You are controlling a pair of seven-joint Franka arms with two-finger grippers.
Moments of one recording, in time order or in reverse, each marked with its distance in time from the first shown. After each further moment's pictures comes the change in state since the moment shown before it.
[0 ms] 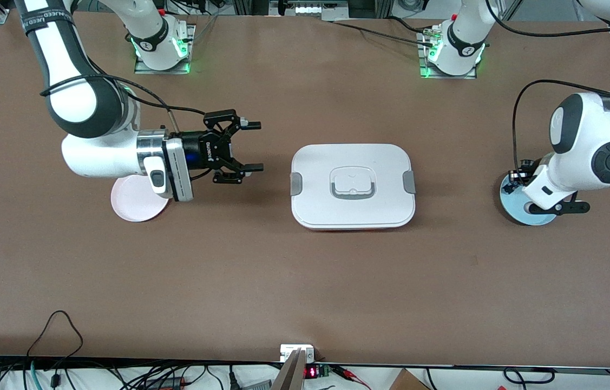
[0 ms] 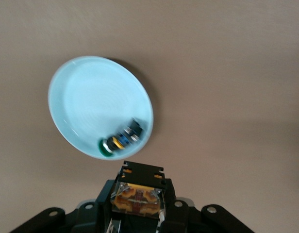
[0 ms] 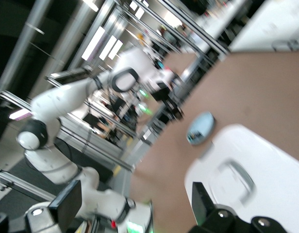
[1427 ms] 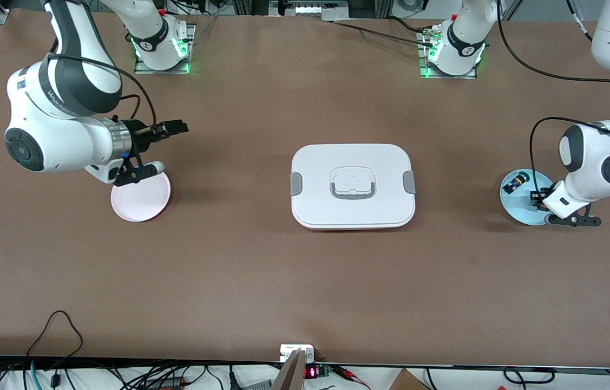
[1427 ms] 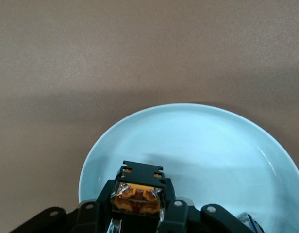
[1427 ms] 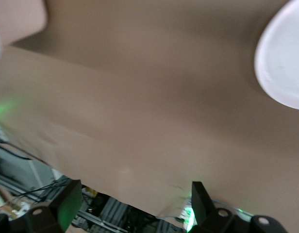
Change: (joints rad) left arm 0.240 0.250 -0.001 -0.093 0.083 0.548 0.182; right arm -0.058 -0.074 -0.061 0.028 -1.149 -0.358 1.040
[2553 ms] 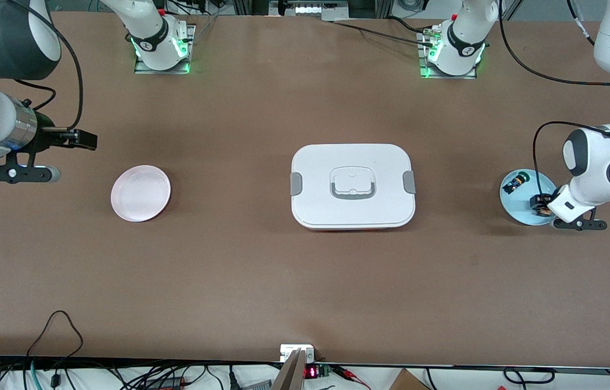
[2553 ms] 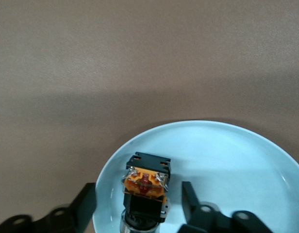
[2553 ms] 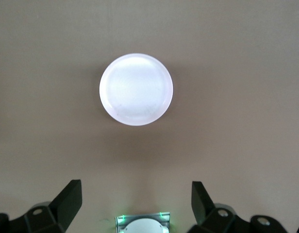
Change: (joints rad) left arm 0.018 0.024 -0.003 0.044 0.000 0.000 0.000; right arm -0.046 -0.047 -0.050 0.250 -0.379 -0.030 0.174
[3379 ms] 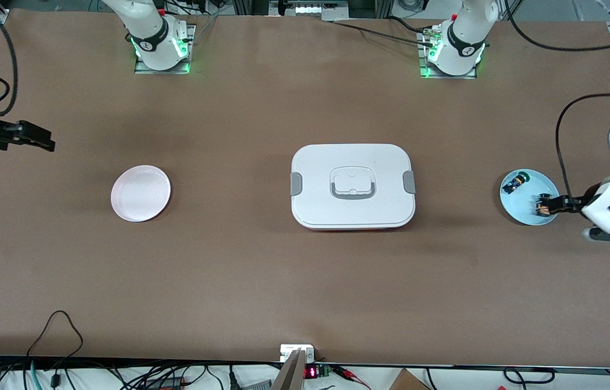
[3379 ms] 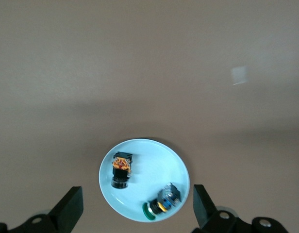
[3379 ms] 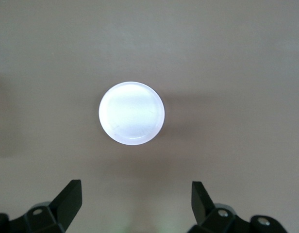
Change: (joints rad) left arm 0.002 -0.202 -0.186 0.331 -0.108 -0.538 -0.008; right arm -0.114 -0.052 -0.031 0.018 0.074 0.052 -0.139
